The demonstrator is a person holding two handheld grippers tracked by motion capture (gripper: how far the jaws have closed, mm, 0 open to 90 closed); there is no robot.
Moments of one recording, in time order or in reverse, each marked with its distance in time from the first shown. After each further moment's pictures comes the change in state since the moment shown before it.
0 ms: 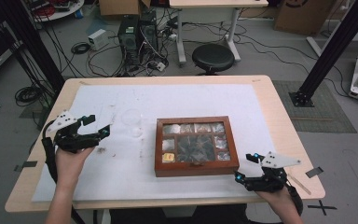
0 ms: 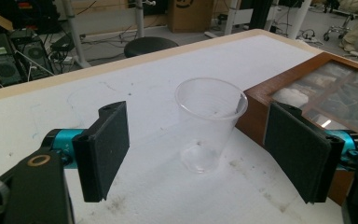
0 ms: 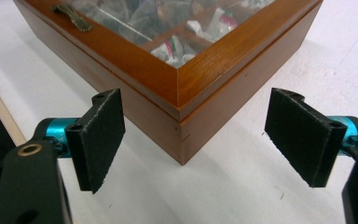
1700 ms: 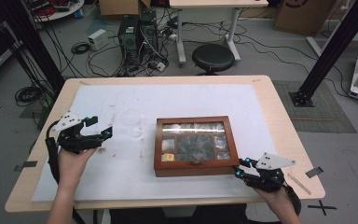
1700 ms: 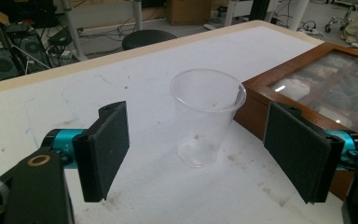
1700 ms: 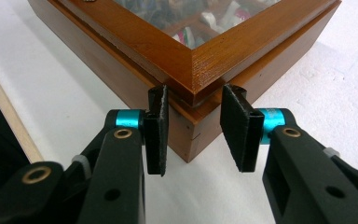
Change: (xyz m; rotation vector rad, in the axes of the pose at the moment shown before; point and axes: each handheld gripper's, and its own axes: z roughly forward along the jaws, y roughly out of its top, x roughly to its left) left arm -0.004 -0.003 0.006 0.029 -0.003 0.006; right arm 0.007 0.005 0.003 0.036 -0.002 -0.070
